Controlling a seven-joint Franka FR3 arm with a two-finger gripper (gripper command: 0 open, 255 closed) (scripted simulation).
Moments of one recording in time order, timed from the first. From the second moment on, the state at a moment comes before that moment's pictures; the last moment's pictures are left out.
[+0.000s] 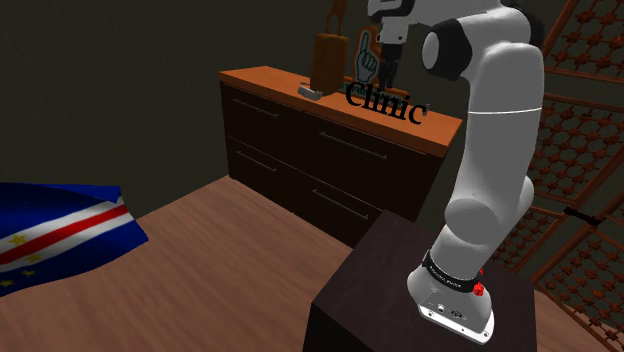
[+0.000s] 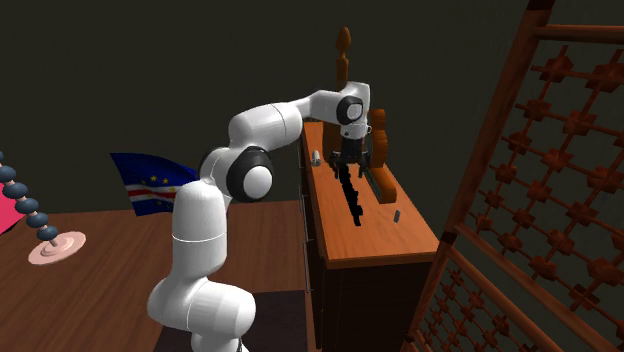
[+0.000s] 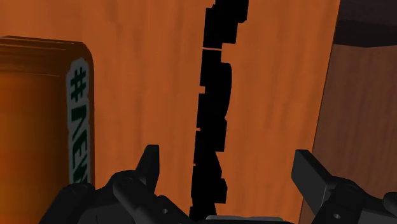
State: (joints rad) arm -0.27 0.35 -0.62 -1.32 0.14 1.50 -0.94
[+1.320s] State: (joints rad) arm -0.26 0.36 -0.62 -1.40 0.14 1.58 -0.95
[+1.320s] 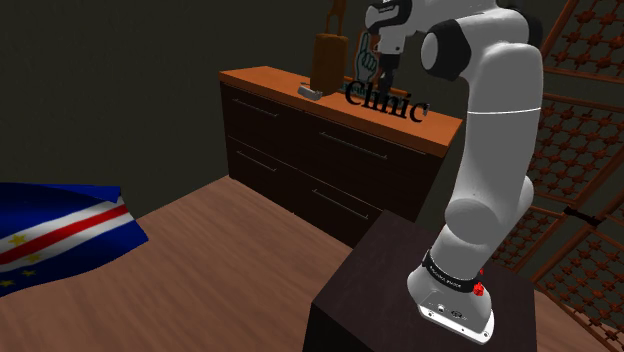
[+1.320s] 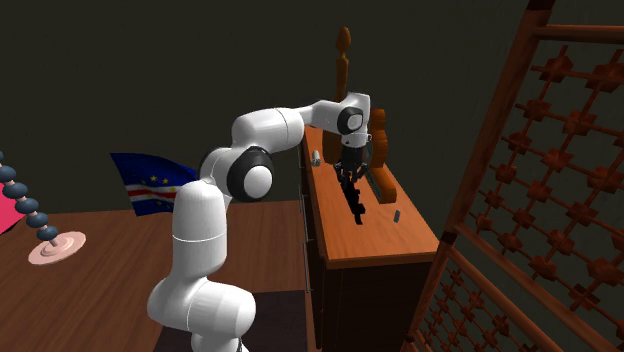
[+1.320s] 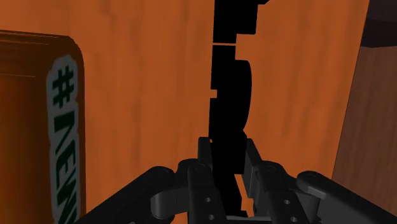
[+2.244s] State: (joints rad) arm -0.32 0.41 -0.62 -1.14 0.17 1.37 -0.96
